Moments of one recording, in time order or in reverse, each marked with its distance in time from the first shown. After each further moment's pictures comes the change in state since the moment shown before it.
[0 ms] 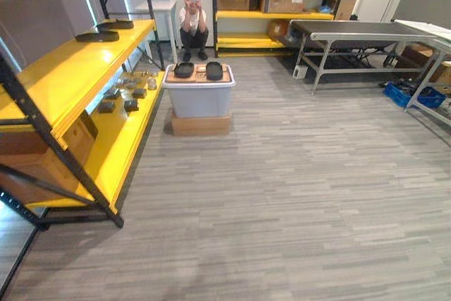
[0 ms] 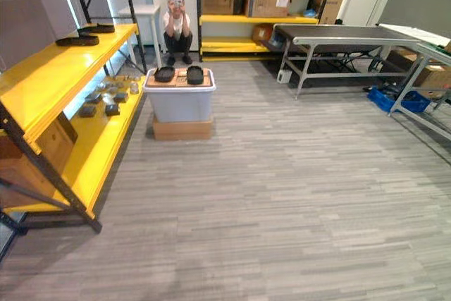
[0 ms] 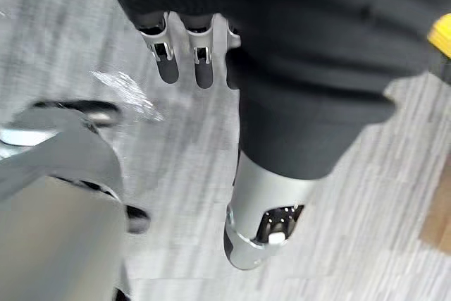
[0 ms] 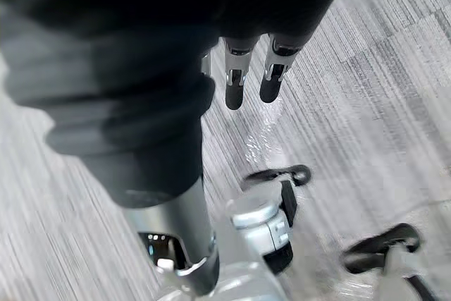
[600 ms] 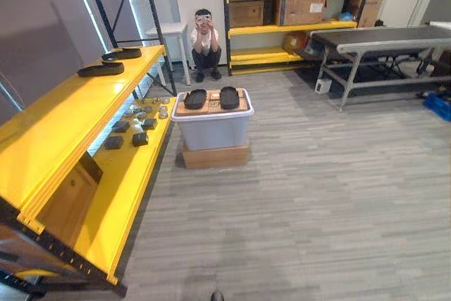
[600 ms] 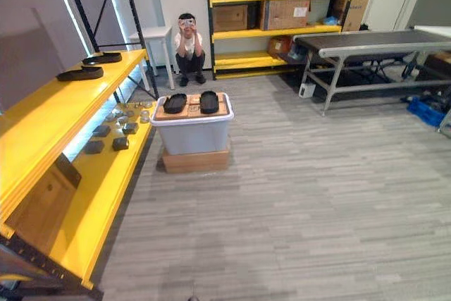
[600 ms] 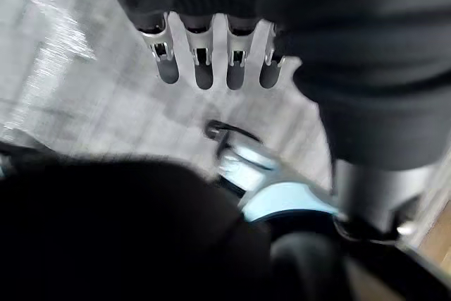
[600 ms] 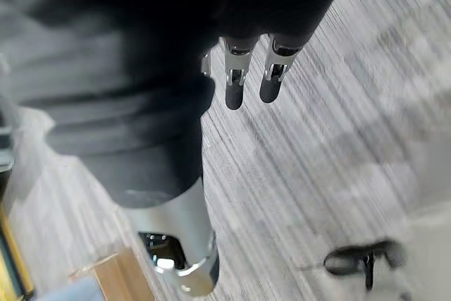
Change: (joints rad) left arm 0.090 -0.072 -0.075 0.061 0.012 -0.037 0.012; right arm -0.075 -0.001 0.007 -0.033 0.103 -0.023 -0.035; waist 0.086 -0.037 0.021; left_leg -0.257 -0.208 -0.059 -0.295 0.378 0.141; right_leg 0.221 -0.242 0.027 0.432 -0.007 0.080
